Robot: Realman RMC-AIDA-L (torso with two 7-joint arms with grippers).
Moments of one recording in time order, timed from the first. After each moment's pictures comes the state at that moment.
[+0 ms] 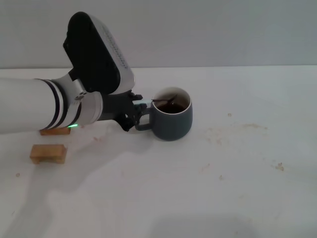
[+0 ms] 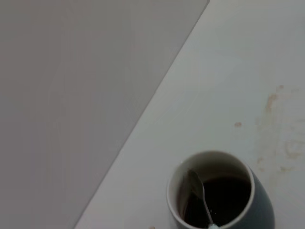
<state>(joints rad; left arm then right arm) -0.34 -2.06 -1.41 -1.56 2.55 -0.91 0.89 0.16 2.09 0.83 0.23 -1.90 -1.38 -0.04</state>
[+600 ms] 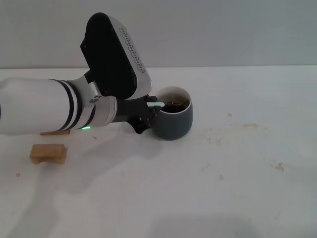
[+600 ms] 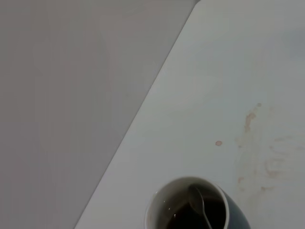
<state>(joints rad) -0.35 -2.06 -1.36 -1.58 2.55 -0.91 0.89 0.15 2.09 0.83 0.23 -1.90 -1.38 -0.04</state>
